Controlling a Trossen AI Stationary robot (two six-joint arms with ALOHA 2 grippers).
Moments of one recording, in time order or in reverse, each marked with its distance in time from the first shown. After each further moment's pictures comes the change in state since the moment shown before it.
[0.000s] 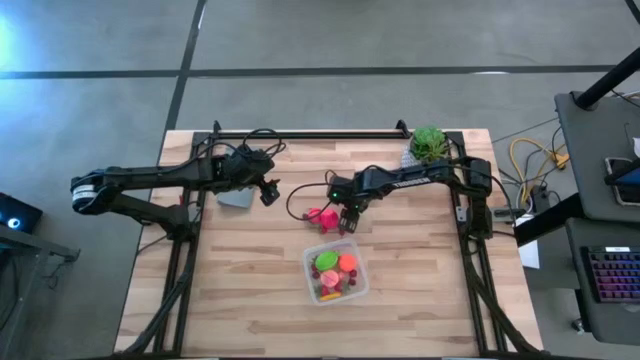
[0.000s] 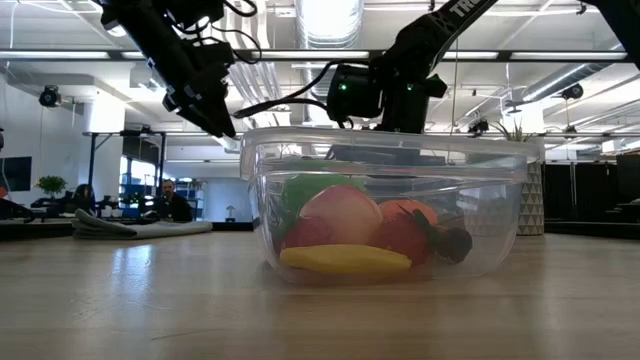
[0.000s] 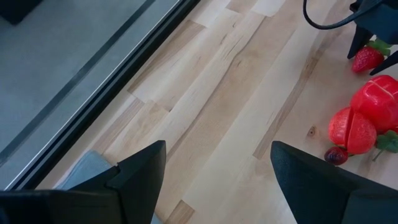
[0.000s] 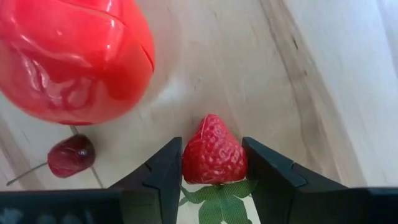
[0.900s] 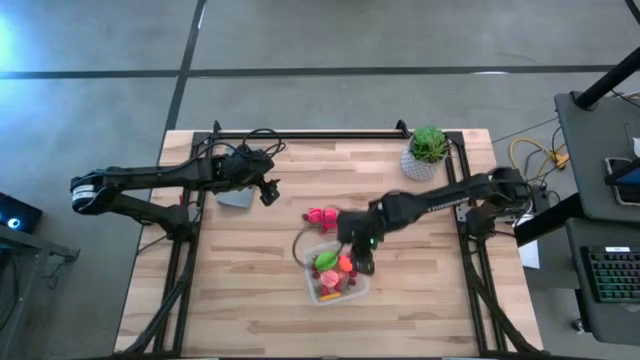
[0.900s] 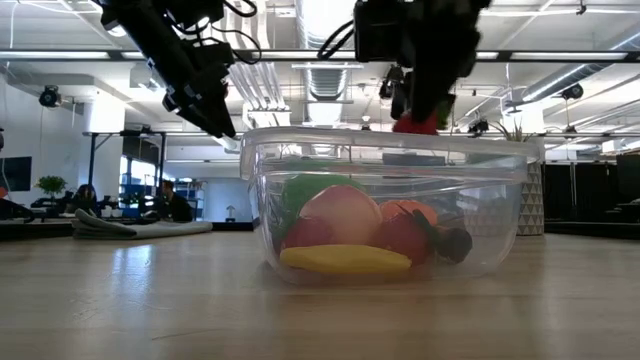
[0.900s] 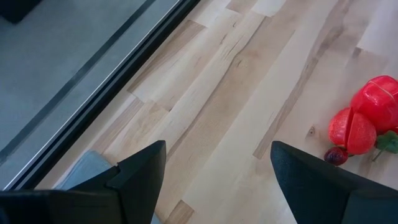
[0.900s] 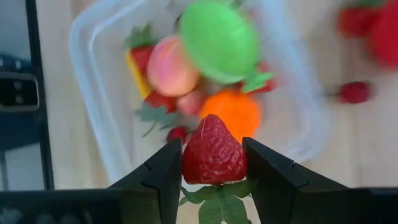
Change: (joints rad) left arm 0.000 -0.001 0.000 0.001 -0.001 -0.003; right arm 0.310 -0.239 0.021 -0.071 -0.244 0.123
